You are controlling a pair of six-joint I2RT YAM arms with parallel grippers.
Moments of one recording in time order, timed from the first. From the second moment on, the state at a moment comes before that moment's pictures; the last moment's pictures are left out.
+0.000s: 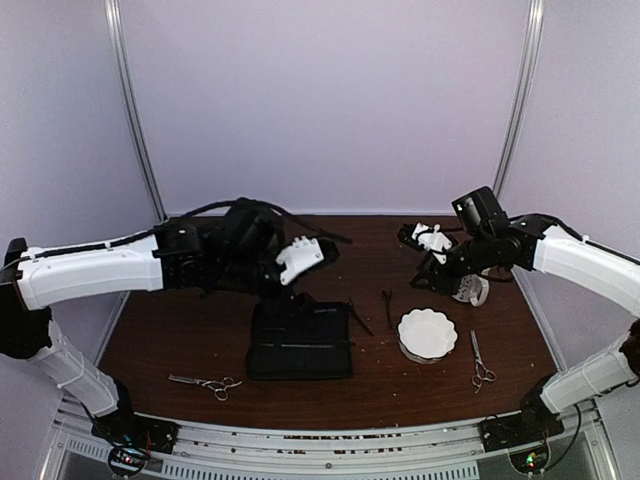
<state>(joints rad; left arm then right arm) -1.07 1.52 1.27 -0.51 -0.05 0.32 0.54 1.29 1.05 -0.61 -0.24 -0.47</state>
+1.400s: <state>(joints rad) -0.91 1.40 1.17 -0.43 -0.22 0.19 0.77 2.05 1.47 -0.75 -0.07 -0.21</state>
